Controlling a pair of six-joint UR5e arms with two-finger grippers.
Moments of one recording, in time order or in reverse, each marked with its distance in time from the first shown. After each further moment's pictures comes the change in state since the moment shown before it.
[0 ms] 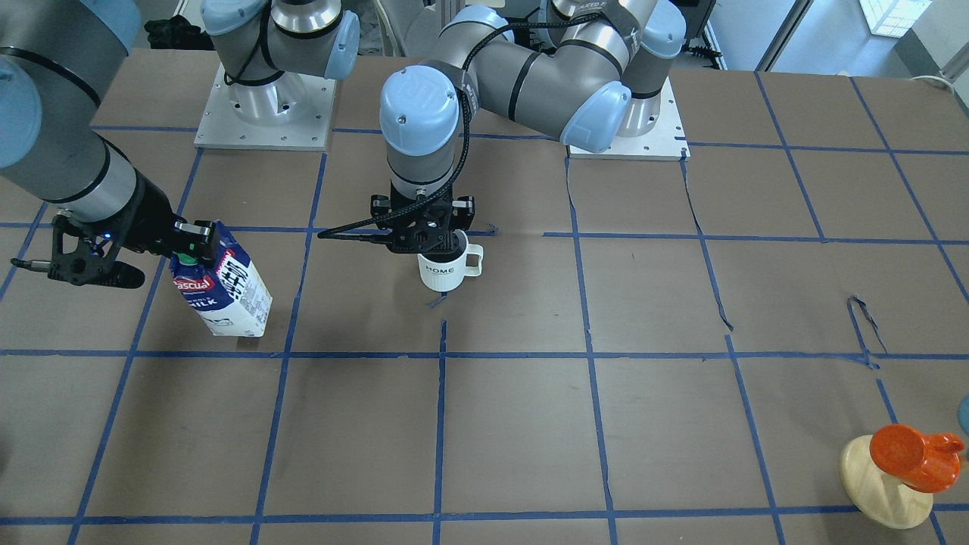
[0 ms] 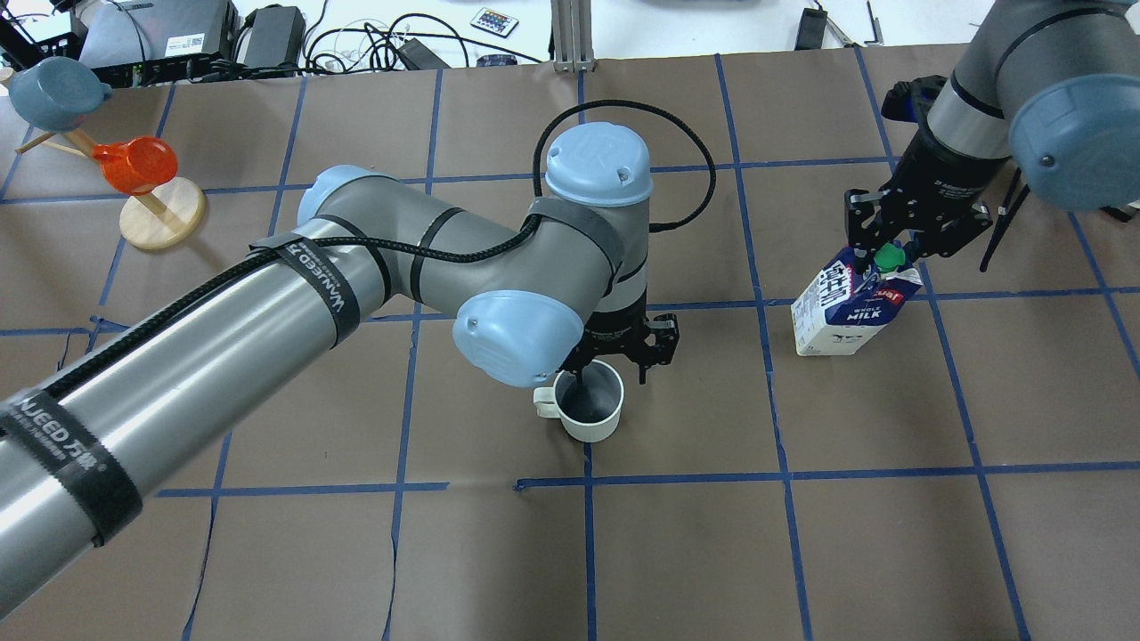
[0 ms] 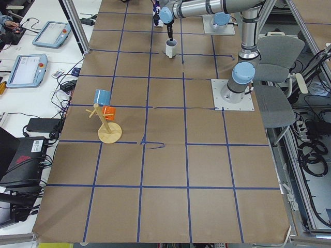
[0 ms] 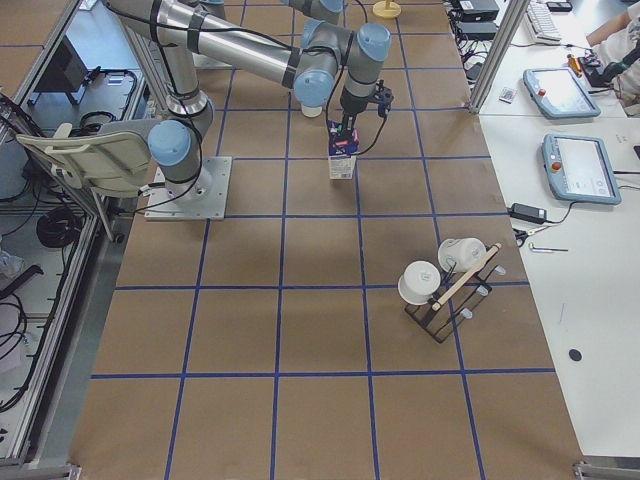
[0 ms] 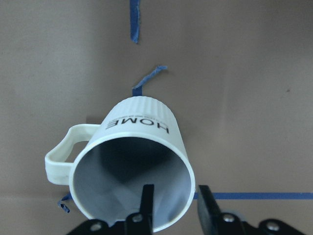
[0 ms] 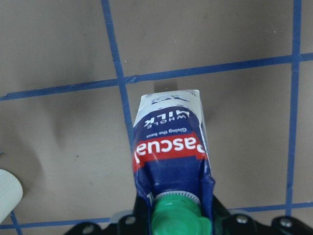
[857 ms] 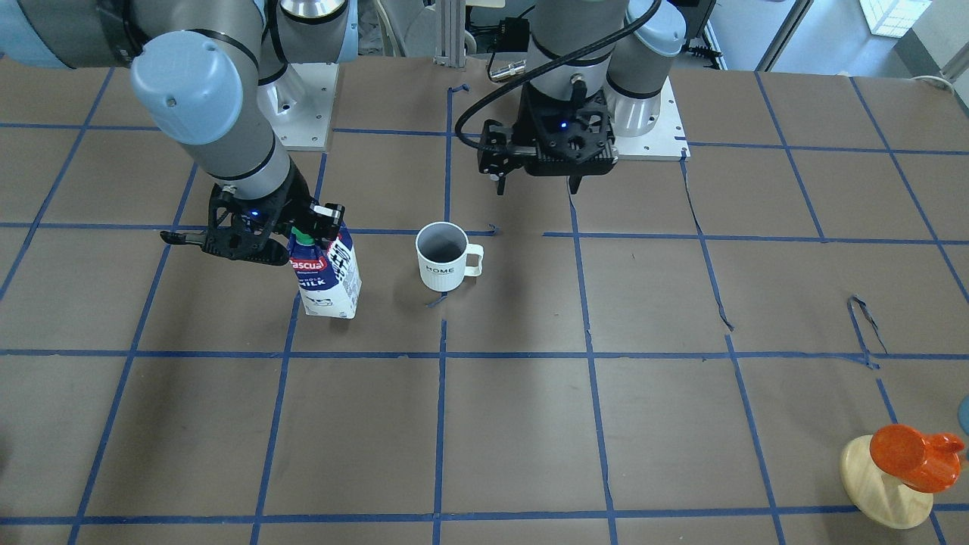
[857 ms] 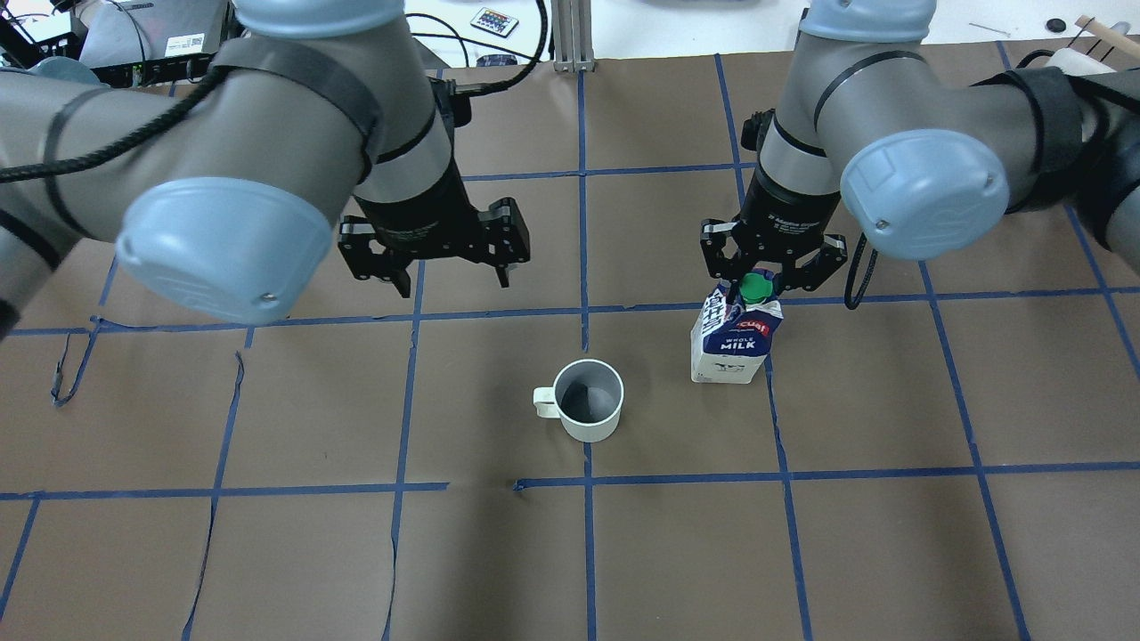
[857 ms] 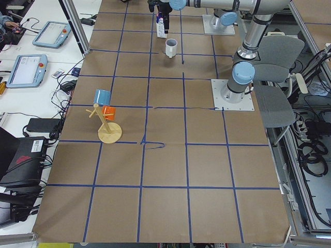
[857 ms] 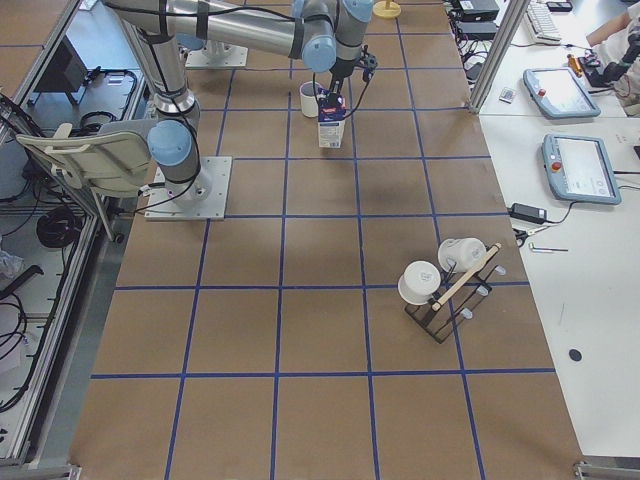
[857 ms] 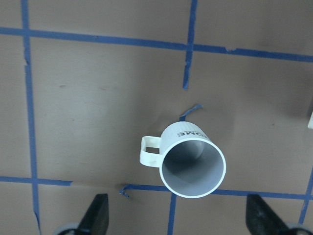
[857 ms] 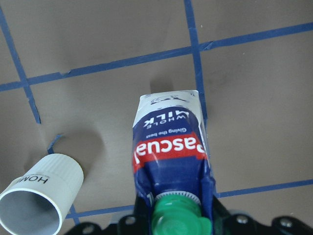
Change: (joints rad) left arm 0.259 0.298 0.033 -0.208 0.093 0.247; right arm 0.264 -0.001 0.006 -0.009 0.031 0.310
